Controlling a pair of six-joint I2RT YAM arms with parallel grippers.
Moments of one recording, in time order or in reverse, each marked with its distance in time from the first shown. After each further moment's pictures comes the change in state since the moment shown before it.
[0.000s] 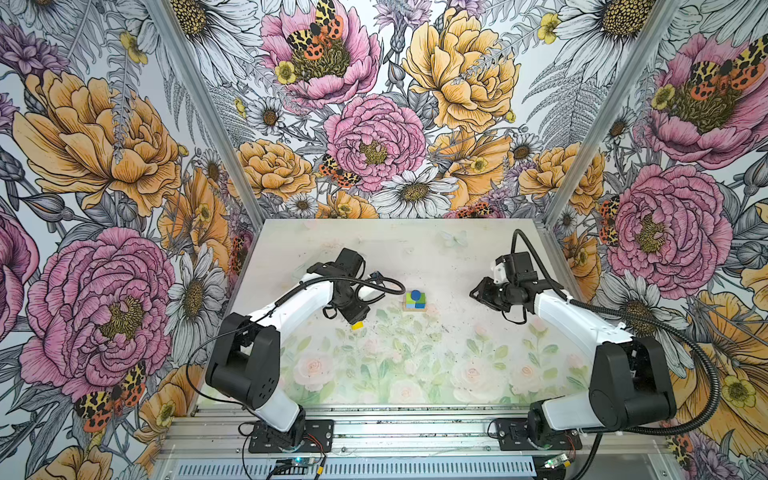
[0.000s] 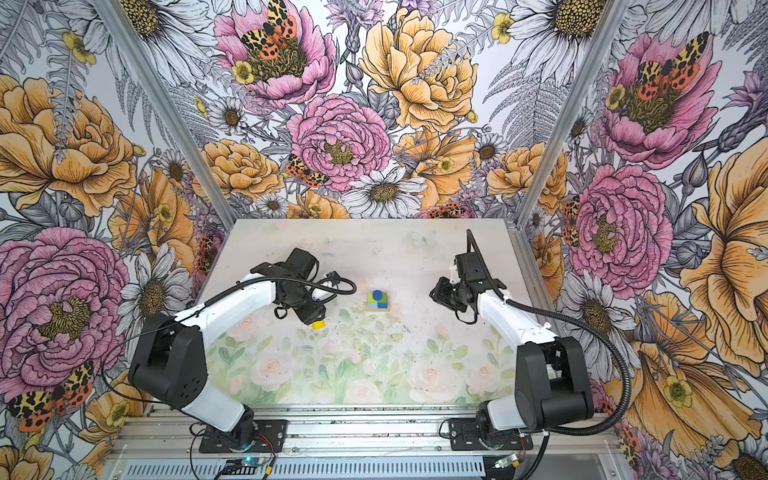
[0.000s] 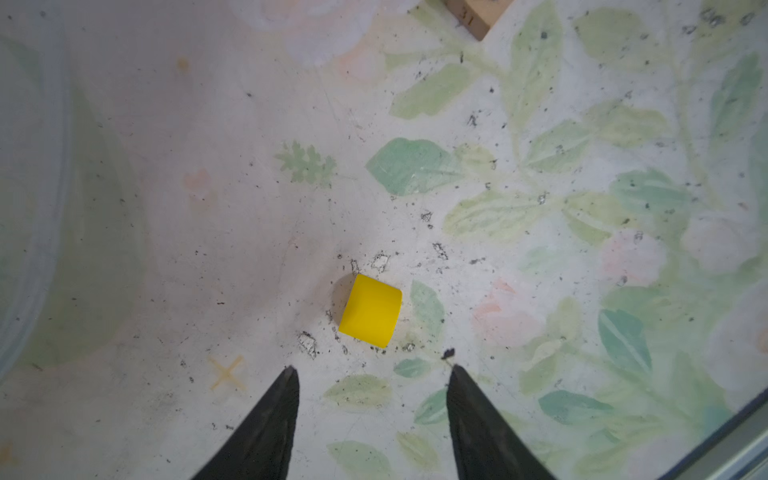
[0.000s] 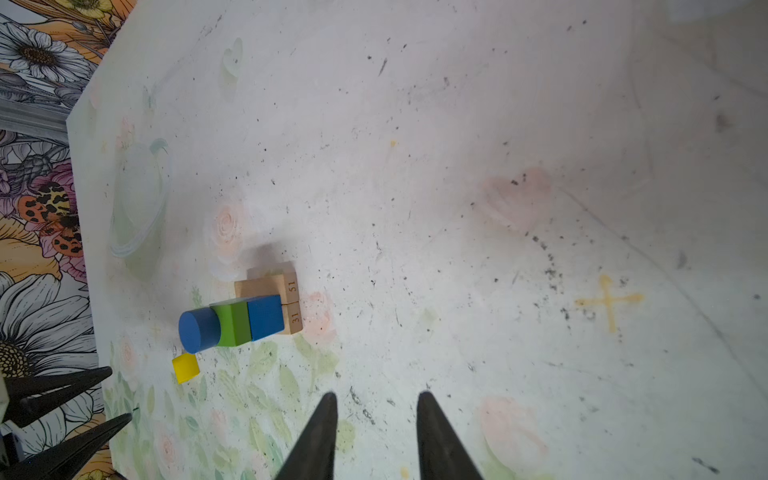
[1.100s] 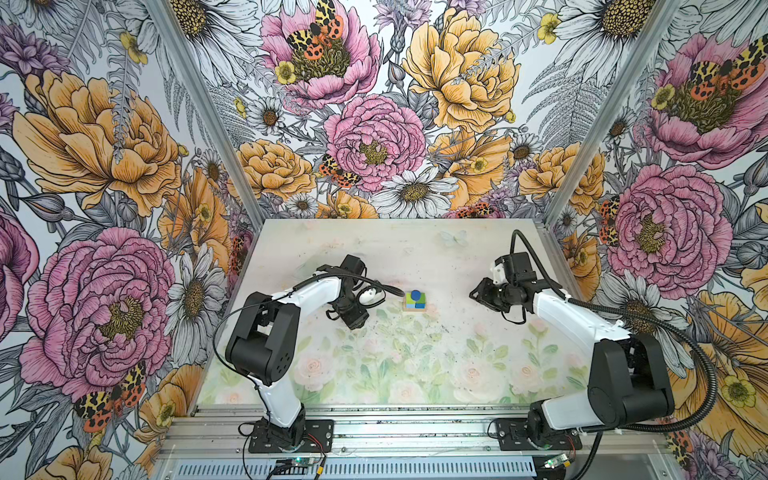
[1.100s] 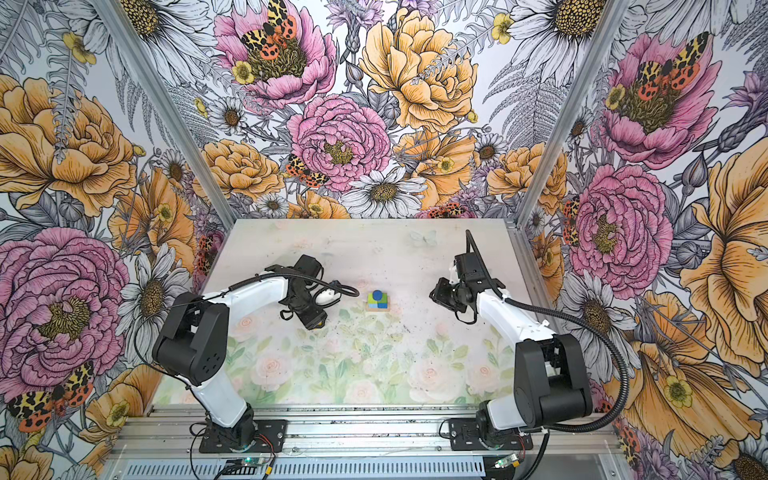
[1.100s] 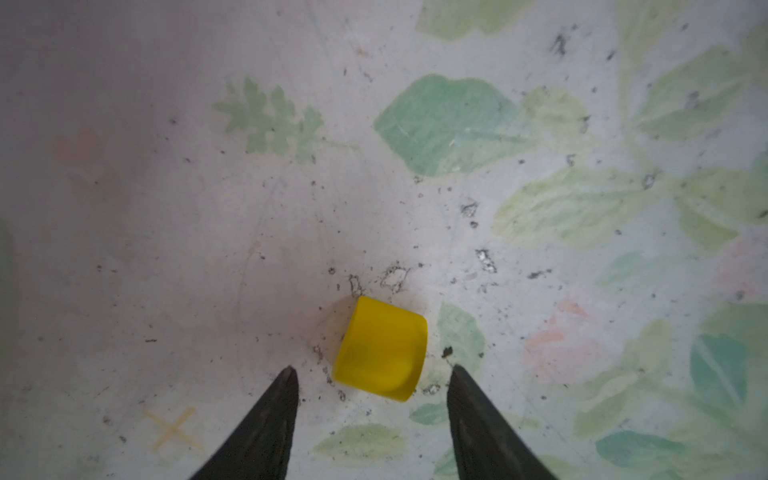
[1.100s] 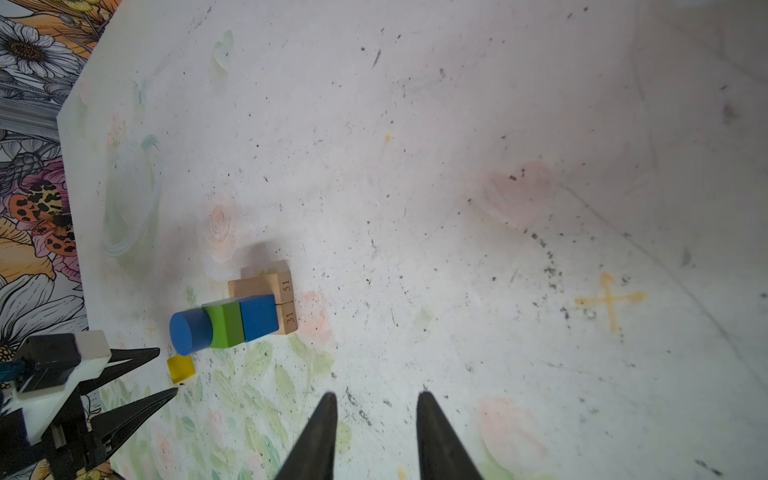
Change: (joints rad) left arm 0.031 0.144 -0.012 0.033 -0.008 0.023; right arm 0.000 0.015 0.000 0.000 0.000 -0.001
